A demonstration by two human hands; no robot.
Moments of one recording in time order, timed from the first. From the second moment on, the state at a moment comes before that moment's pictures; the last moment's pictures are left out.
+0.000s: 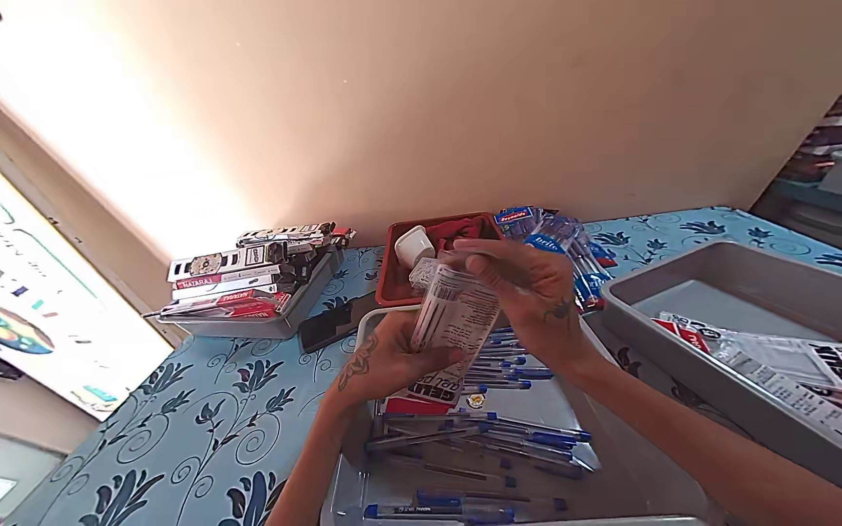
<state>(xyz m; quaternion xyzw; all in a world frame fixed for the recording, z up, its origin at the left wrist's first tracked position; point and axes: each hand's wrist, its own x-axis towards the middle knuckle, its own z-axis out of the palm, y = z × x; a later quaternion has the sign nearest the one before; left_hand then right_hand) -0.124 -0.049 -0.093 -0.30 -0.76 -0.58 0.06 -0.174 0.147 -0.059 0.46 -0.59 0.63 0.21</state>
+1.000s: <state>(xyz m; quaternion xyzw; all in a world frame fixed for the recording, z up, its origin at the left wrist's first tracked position) -0.119 -0.045 -0.090 -0.28 -0.74 -0.60 0.10 -0.169 0.152 -0.054 0.45 -0.67 0.55 0.20</state>
